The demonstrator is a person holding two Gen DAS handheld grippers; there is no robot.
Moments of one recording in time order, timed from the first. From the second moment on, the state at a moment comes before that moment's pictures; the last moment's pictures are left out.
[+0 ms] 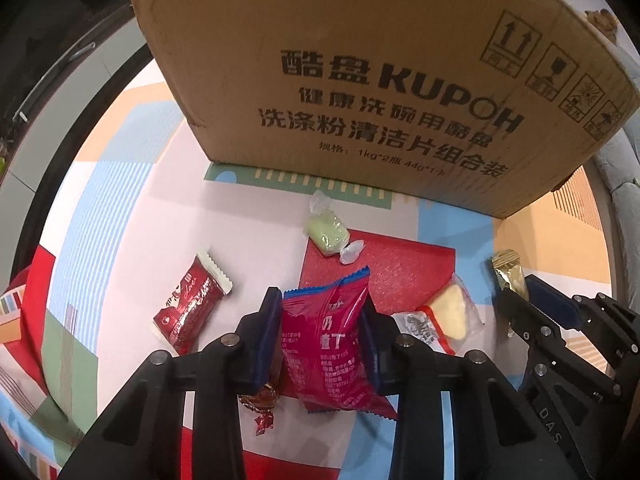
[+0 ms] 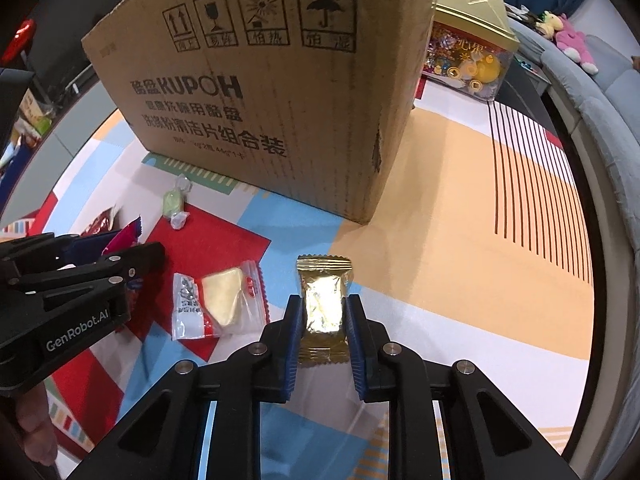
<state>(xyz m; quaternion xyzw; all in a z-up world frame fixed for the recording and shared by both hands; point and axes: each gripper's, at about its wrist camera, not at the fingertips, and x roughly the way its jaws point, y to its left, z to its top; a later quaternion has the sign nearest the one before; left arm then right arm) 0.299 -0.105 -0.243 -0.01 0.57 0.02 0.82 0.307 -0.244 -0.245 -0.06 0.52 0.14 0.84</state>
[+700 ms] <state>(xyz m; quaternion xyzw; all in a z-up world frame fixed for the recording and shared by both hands) 0.279 -0.098 -0.190 -0.02 0.54 0.02 0.84 0.297 -0.239 -0.206 -0.03 0.49 0.13 0.86</state>
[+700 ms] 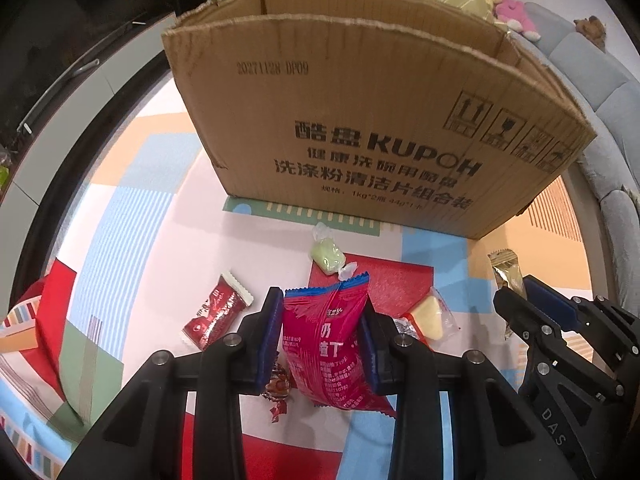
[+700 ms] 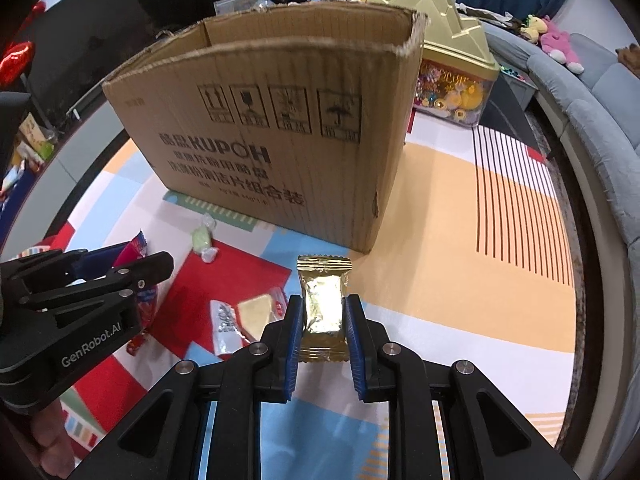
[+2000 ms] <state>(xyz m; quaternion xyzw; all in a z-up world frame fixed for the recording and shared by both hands) 0.265 -0.063 -0.093 -0.01 0.43 0.00 0.90 0.269 -0.204 -0.110 -0.02 0.42 0.13 0.90</state>
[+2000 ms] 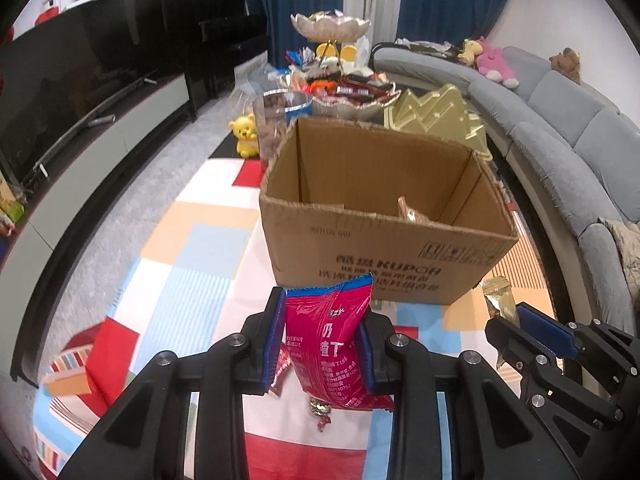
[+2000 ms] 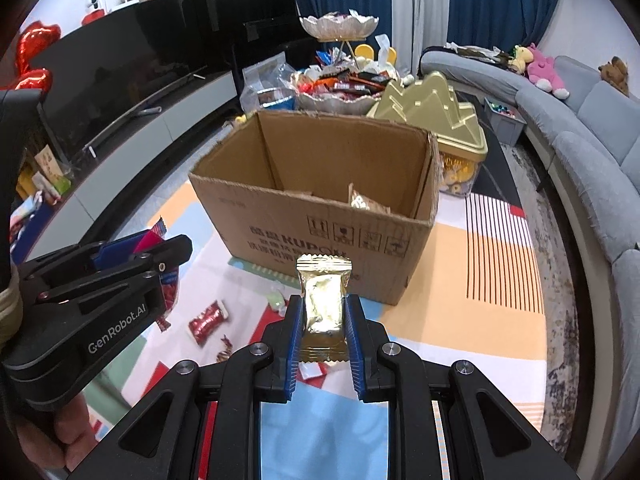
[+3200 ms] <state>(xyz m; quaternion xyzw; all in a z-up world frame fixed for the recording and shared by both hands) 0.323 -0.061 -0.008 0.02 0.36 -0.06 0.93 0.309 -0.196 -0.037 0.00 0.35 0.10 0.93</state>
